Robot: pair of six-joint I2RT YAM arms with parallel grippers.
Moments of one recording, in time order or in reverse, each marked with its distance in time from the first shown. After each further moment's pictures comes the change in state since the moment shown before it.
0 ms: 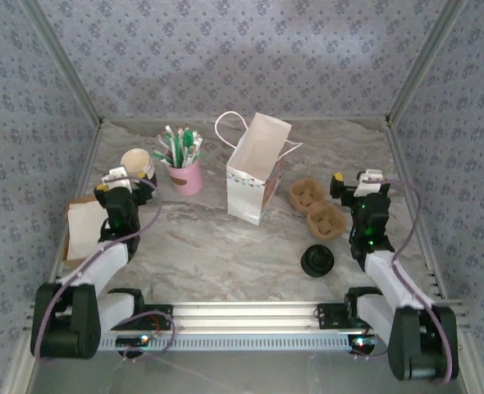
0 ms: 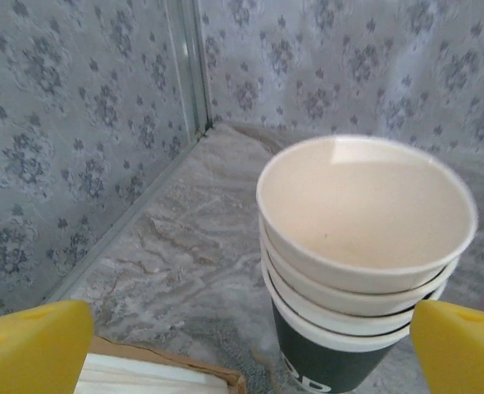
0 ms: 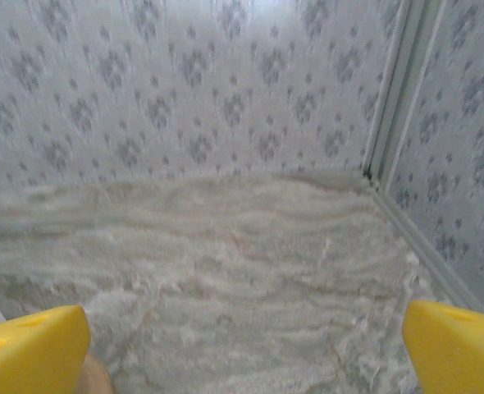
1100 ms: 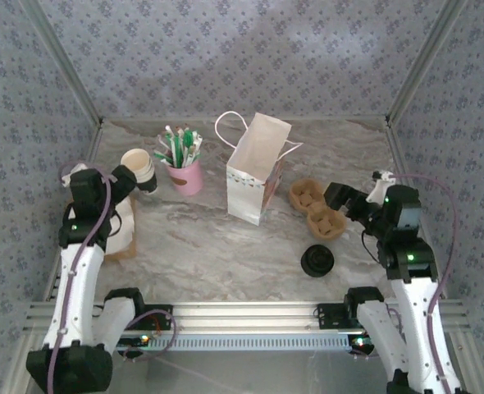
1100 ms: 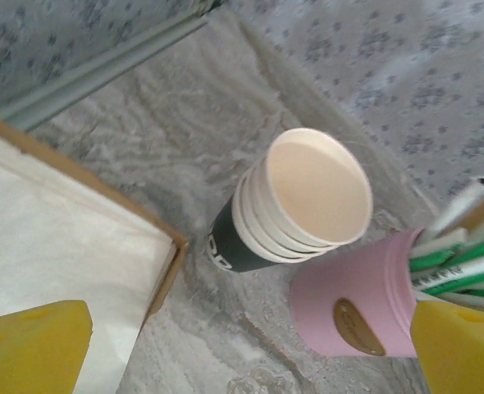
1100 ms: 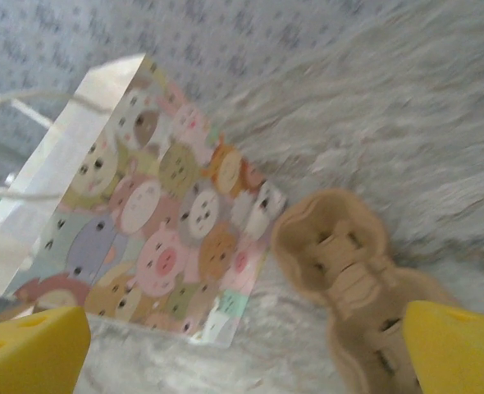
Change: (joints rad) left arm 0.159 -0.200 0.473 -1.020 0.293 -0.575; right arm 0.050 -0.272 0.533 -1.146 -0.429 0.485
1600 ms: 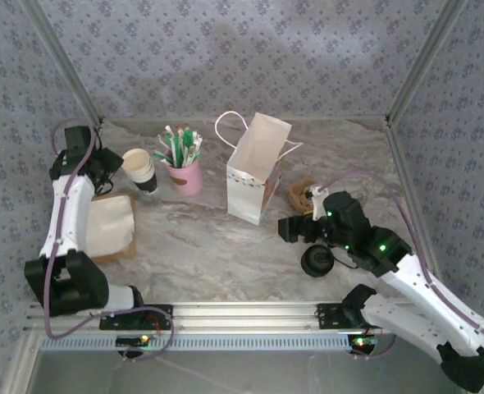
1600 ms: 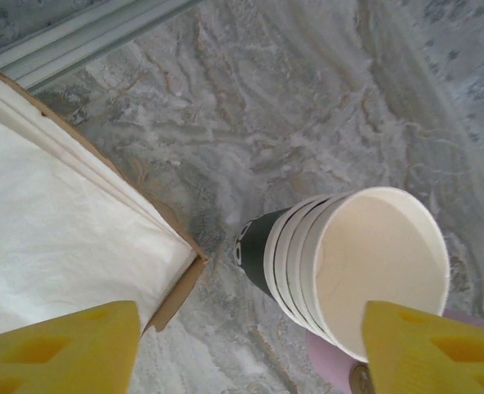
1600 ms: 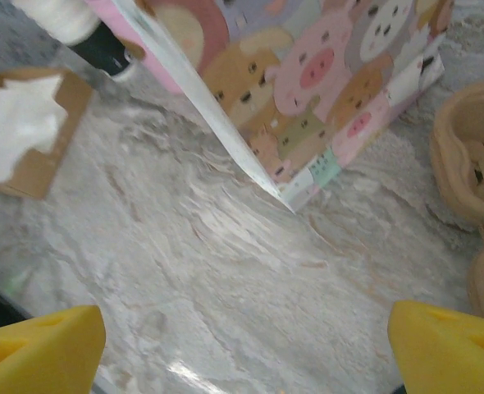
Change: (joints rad) left arm 0.086 0.536 0.461 -0.280 0.023 -0.105; right arm 0.657 0.134 -0.041 -0.023 0.267 -0.067
